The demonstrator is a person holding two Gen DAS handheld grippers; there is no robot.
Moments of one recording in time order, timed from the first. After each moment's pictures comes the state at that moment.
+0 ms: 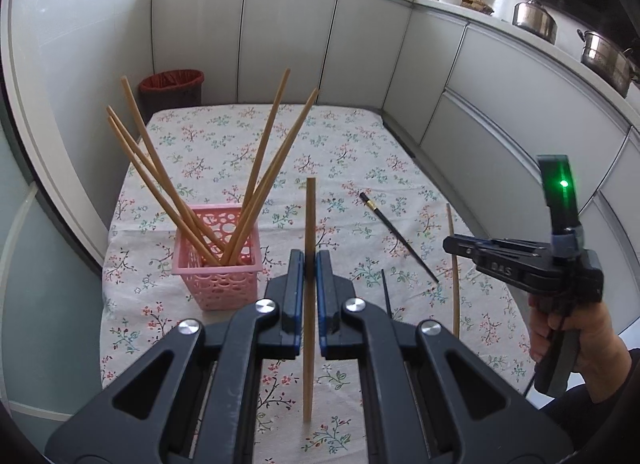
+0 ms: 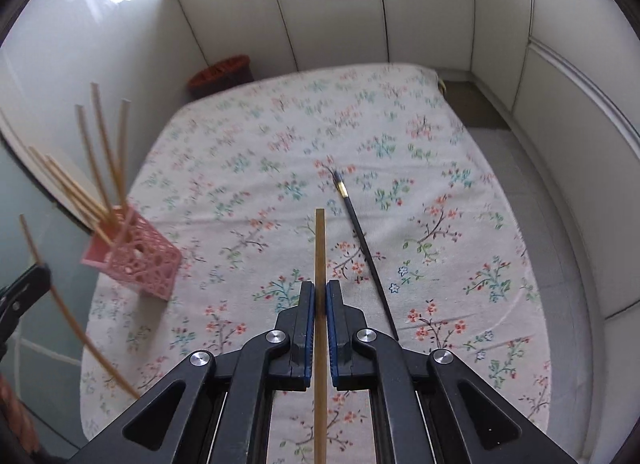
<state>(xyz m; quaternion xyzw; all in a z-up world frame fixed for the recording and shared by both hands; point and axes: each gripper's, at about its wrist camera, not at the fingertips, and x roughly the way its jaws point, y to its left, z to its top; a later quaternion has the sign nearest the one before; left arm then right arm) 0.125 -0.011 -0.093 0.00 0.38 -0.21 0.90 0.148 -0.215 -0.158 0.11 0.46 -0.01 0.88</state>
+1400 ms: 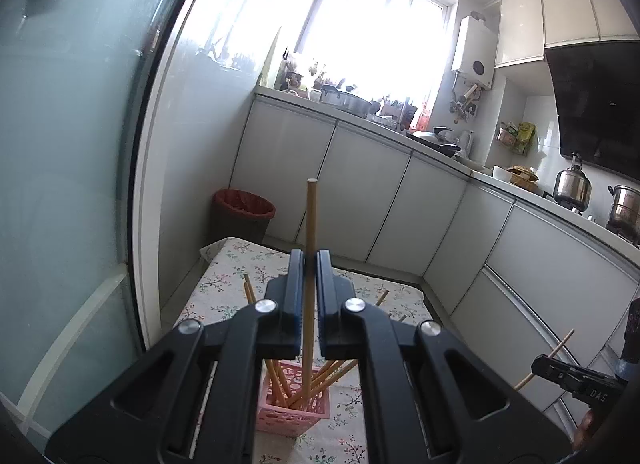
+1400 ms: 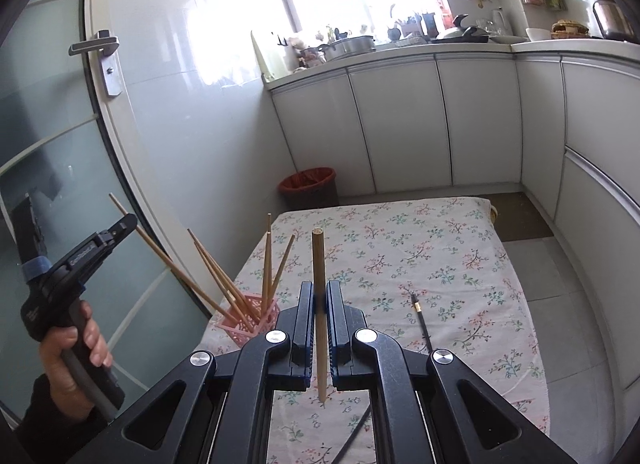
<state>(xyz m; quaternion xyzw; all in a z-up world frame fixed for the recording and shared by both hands) 0.126 0.072 -0.038 -0.15 0.14 -0.08 0.97 0.081 -0.180 -0.039 0.11 0.27 0.09 0.95</state>
